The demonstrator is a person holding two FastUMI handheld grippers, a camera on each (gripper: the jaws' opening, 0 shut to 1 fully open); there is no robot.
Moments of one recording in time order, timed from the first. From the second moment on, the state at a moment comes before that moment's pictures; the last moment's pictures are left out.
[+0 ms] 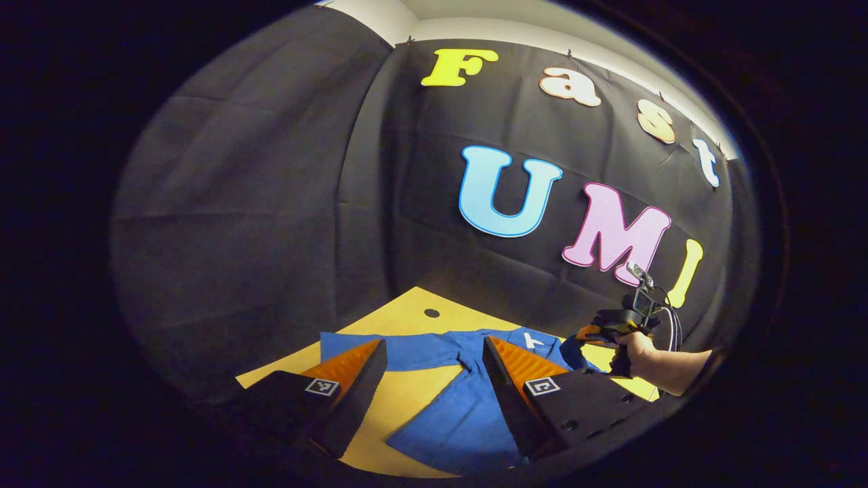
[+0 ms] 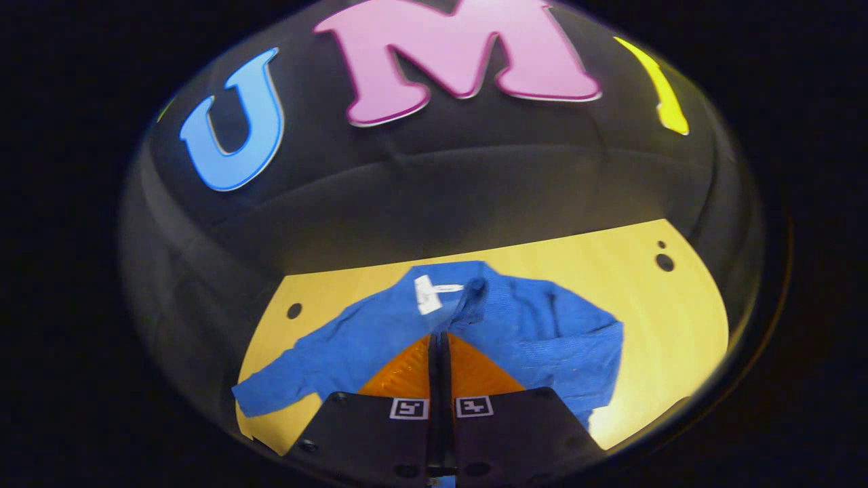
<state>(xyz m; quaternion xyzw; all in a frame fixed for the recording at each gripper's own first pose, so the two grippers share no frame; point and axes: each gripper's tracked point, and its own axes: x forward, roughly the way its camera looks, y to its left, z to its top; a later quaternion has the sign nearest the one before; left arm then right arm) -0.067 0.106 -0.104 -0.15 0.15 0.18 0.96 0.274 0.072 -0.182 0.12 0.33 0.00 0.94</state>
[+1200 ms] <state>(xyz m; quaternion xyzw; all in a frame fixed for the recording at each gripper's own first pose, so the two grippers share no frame) -0.038 0.253 -0.242 -0.21 0.24 0.26 0.91 0.249 0.091 -0.184 0.06 0.26 0.02 0.96</state>
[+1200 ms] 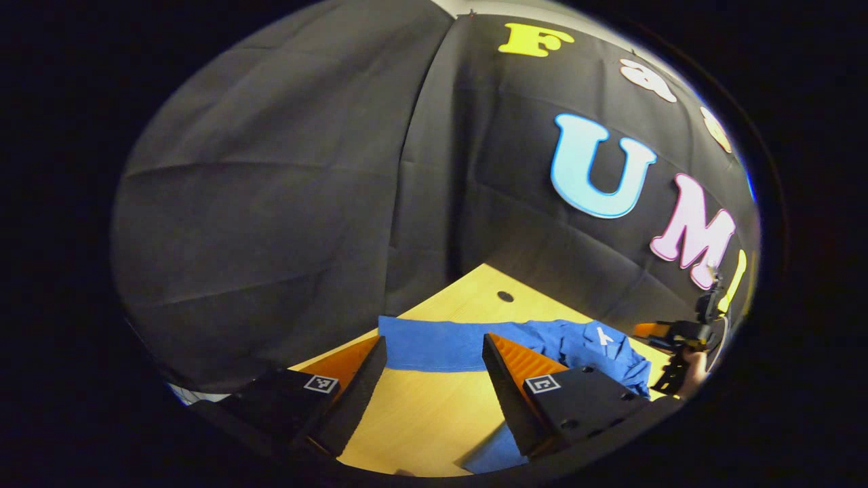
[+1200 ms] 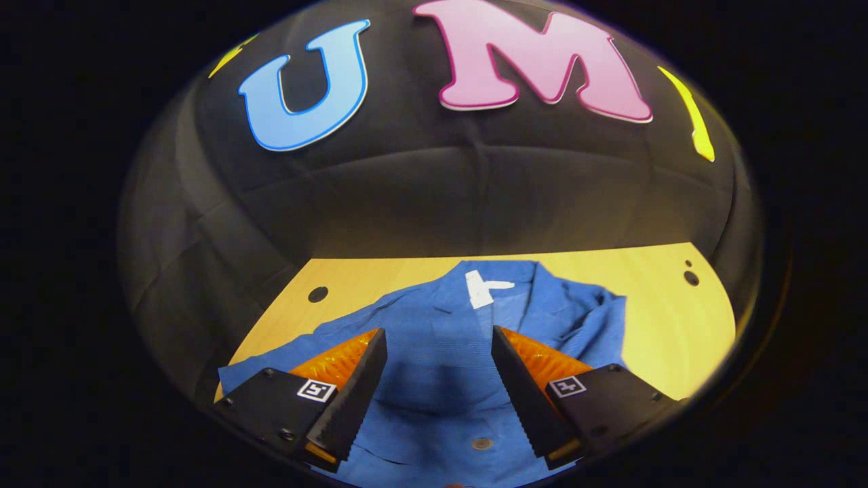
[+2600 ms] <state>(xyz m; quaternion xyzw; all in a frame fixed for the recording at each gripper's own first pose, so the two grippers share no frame) 0.067 0.297 -0.408 -0.17 0.44 0.30 0.83 -0.002 -0.049 -0.098 0.09 0.28 -0.09 0.95</state>
